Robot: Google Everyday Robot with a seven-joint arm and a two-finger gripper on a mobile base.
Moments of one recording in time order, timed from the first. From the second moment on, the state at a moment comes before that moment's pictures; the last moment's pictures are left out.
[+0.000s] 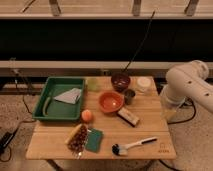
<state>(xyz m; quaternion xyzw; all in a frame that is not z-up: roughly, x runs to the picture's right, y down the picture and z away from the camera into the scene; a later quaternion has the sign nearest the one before) 0.284 0.107 0.684 -0.28 0.02 0.02 0.96</state>
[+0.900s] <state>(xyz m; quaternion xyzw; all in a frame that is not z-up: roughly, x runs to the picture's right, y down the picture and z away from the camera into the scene) 0.281 0.100 0.700 -0.27 0.02 0.05 0.96</state>
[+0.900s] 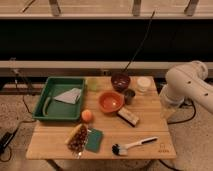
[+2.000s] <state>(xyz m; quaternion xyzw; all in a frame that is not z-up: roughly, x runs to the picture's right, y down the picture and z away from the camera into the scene) 0.200 0.100 0.799 -0.24 -0.06 0.24 0.94</state>
